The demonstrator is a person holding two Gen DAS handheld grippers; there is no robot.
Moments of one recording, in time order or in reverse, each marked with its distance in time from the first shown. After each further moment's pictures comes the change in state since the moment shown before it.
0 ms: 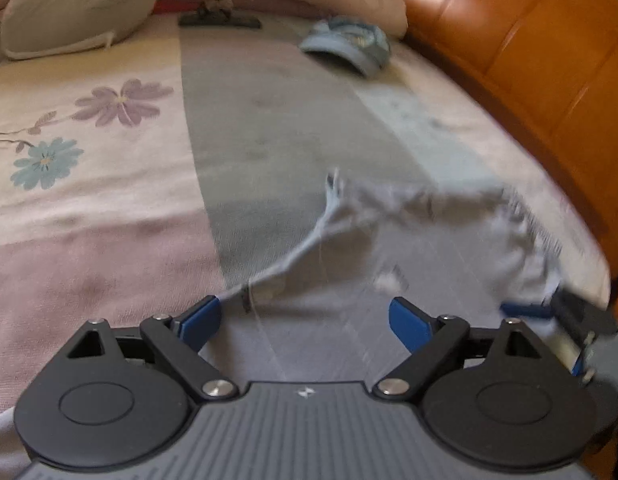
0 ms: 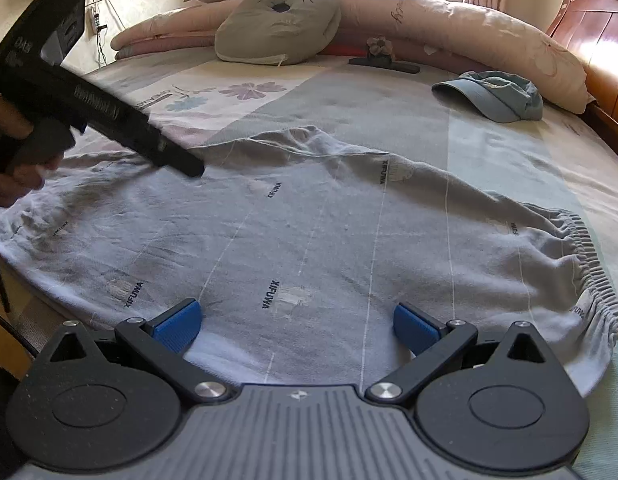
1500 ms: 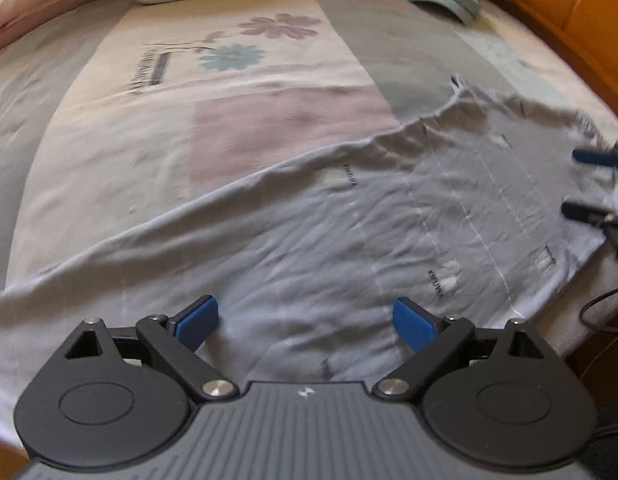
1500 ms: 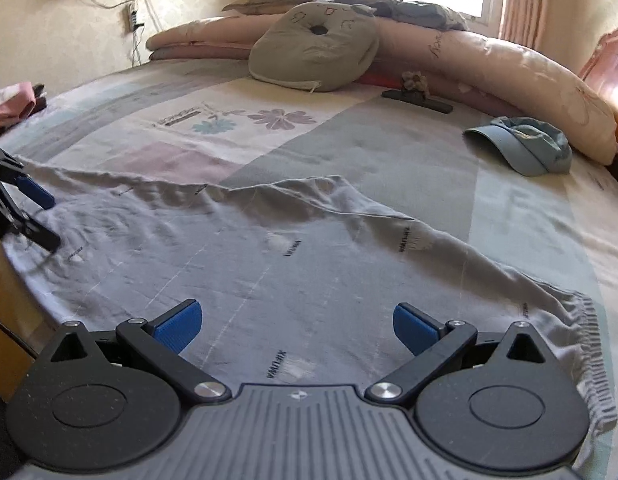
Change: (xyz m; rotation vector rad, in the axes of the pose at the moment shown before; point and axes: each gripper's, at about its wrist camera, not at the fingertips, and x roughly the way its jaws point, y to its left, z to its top) left arm -0.093 0.057 -0.089 -0.052 0.142 0.319; right arm 0.003 0.007 0.034 -0.113 -0.044 0.065
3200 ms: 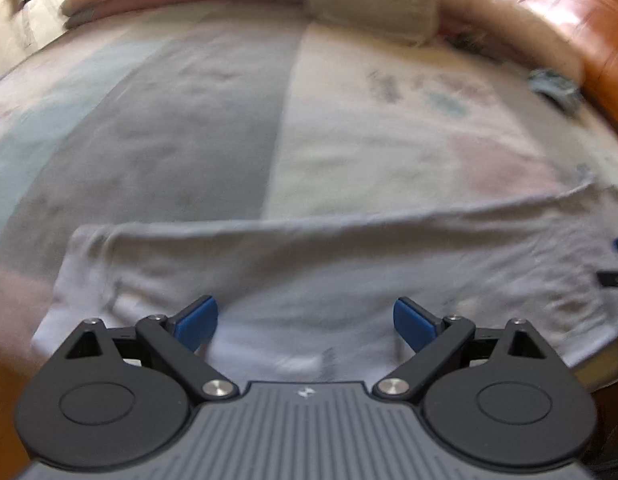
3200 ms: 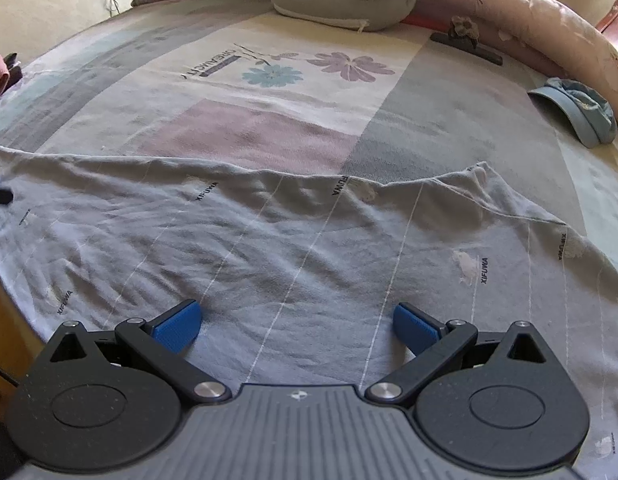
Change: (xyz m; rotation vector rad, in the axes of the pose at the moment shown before) left arm -0.036 0.174 -0.069 -0.181 -0.172 0.185; right arm 0.067 0.122 0.059 0.087 0.236 -0.052
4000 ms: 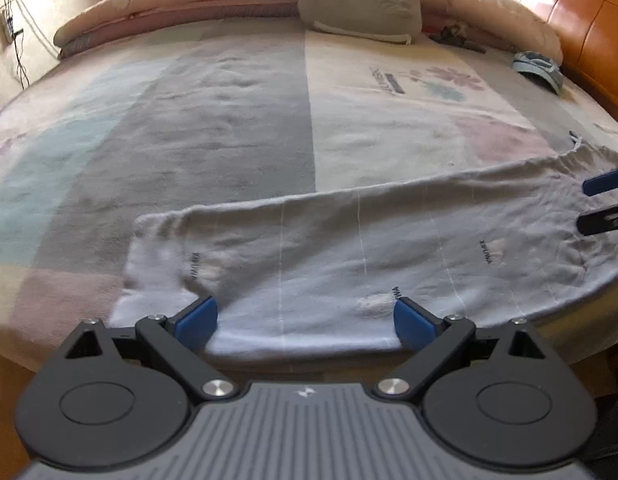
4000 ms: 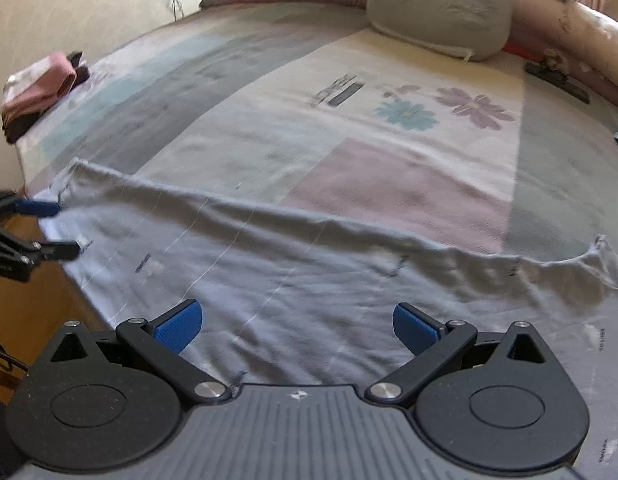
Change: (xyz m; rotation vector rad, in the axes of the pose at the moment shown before) left arm -0.027 0.033 -0.026 0.076 -0.037 -0.070; right arm 0.002 0.097 0.043 -0.068 0.002 0.177
